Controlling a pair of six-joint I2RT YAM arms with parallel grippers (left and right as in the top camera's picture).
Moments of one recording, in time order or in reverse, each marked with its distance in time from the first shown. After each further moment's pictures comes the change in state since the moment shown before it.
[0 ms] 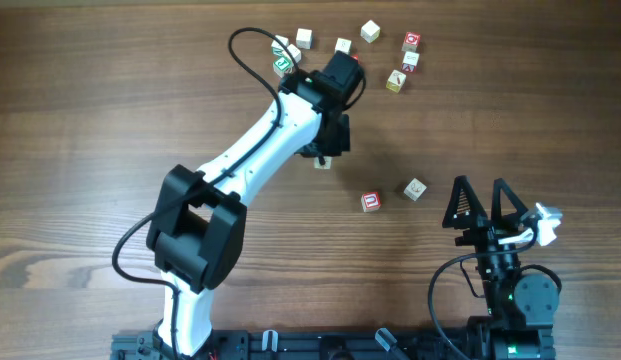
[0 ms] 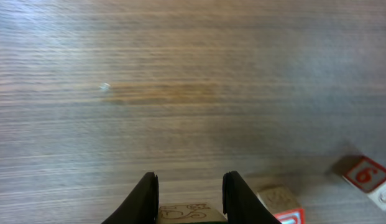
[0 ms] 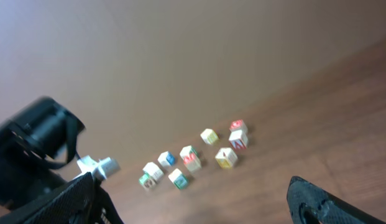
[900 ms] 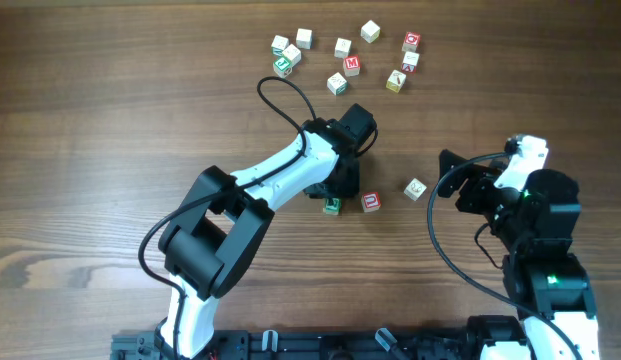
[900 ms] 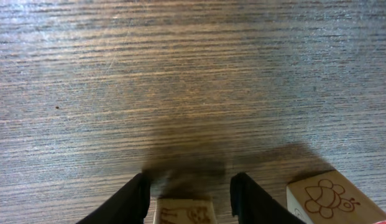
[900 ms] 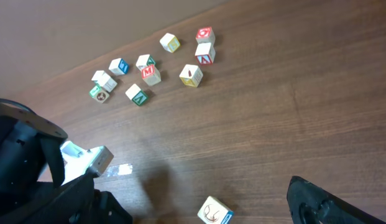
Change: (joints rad) left arm -0.093 0.006 -0.285 0.214 0.067 -0.053; right arm 0.000 0.727 0.580 -0.457 -0.064 -0.220
